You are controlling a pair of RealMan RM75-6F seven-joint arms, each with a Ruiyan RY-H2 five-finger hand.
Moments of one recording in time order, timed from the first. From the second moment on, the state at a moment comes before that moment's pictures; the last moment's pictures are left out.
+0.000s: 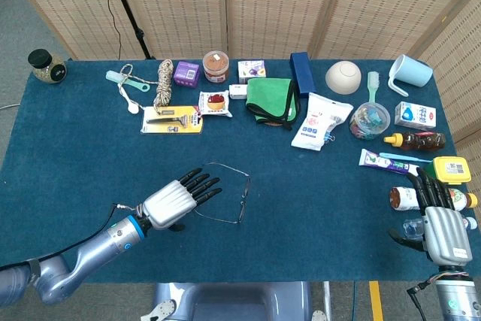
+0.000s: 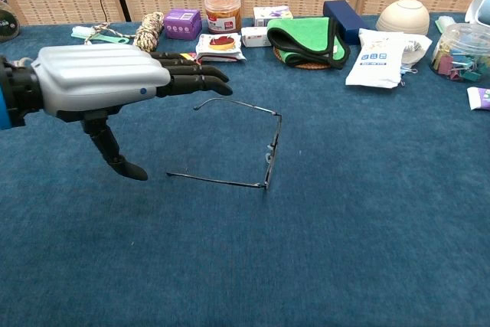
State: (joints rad) left arm -0.80 -1.32 -0.01 -1.71 1.57 0.86 0.26; right arm 0.07 -1.04 0.09 -1.93 -1.43 1.48 -0.06
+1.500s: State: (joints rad) left arm -1.03 -1.55 -0.08 -1.50 1.39 0.60 0.51; right arm 0.05 -1.02 0.10 -1.92 -1.41 1.49 0.00
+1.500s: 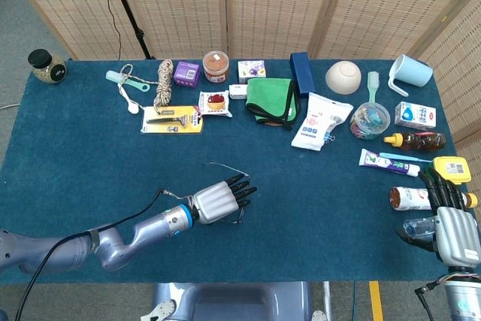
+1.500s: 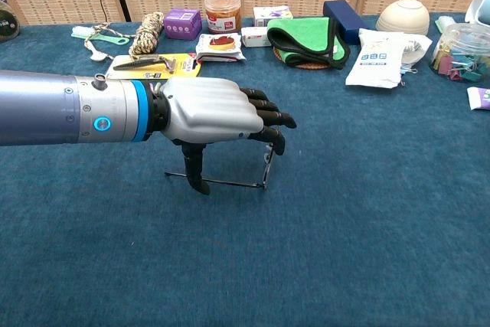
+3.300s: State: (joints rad) left arm -1.02 -1.59 -0.07 -1.52 1.17 0.73 0.64; right arm 0.04 -1.02 0.10 -1.91 -1.42 1.49 0.04
